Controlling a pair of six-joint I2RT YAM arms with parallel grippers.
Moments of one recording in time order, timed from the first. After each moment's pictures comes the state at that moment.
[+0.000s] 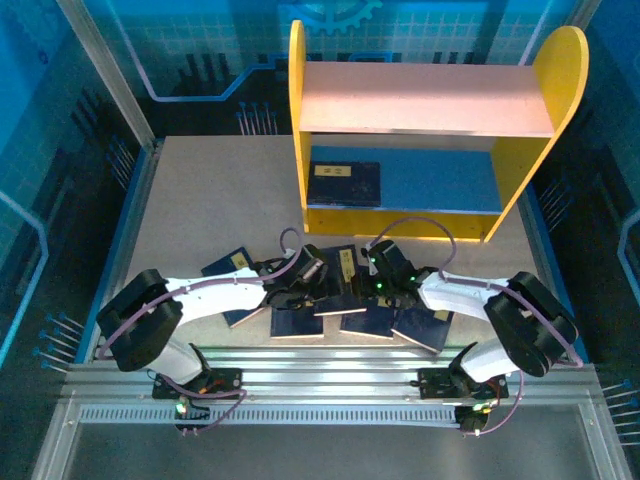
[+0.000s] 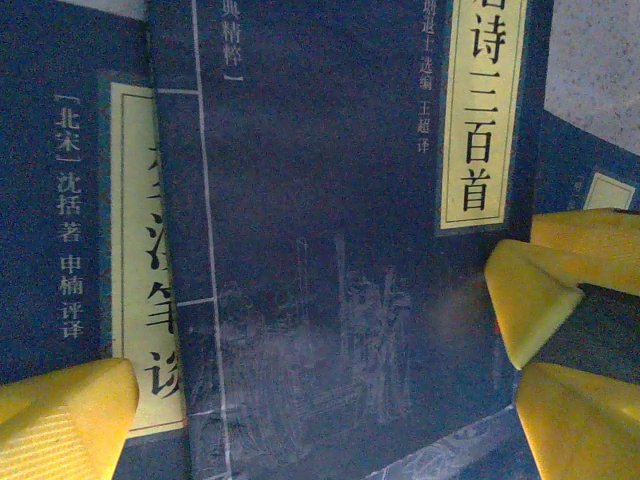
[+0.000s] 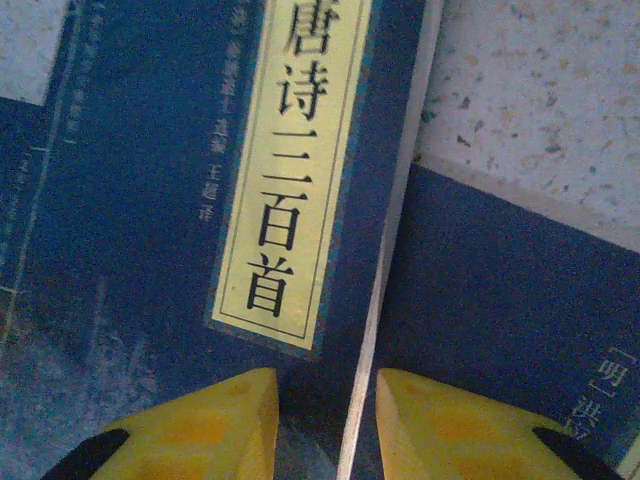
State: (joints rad) left arm -0.86 1.52 0.79 -0.28 0.01 -1.11; right arm 0.67 1.45 0.57 -0.05 -0.09 0.51
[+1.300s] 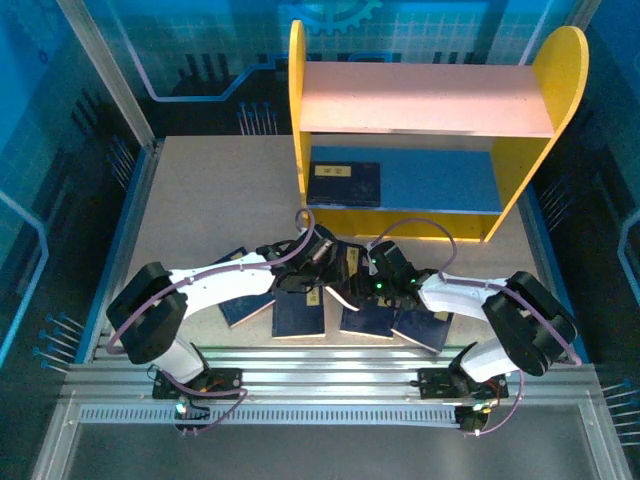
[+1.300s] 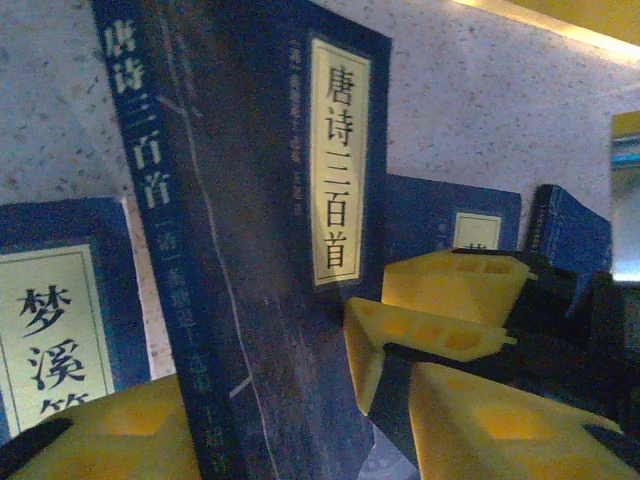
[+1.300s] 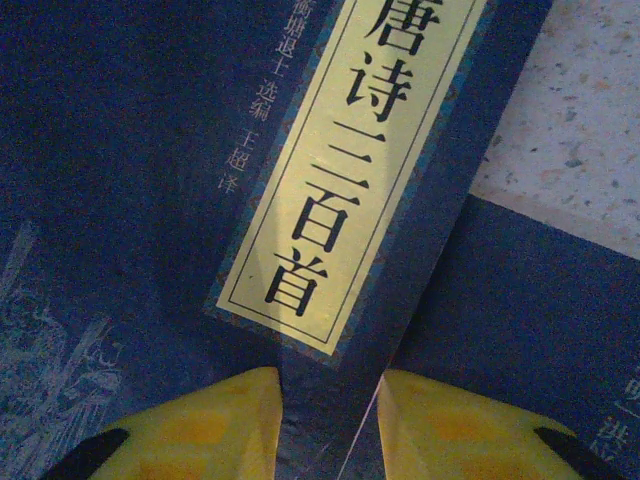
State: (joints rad) left arm -0.83 1.58 0.97 -0.32 0.03 -0.94; right arm 0.67 1.45 0.55 0.01 -0.12 0.53
